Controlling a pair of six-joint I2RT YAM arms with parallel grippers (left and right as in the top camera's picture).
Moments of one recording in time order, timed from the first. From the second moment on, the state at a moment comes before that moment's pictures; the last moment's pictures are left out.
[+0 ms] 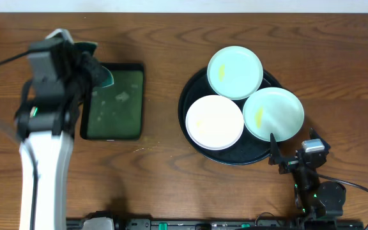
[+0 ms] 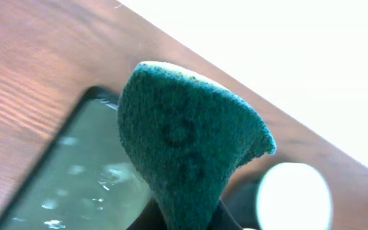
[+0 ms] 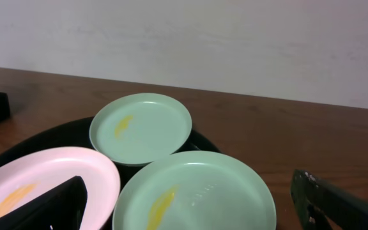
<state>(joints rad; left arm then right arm) 0.07 1.23 1.31 -0.70 0.15 -0.55 0.02 0.01 0.01 -0.06 -0.16 -0.06</state>
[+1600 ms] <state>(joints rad) -0.58 1.77 1.22 -0.55 0.20 -0.78 0.06 1.39 1.43 -1.05 -0.45 0.05</state>
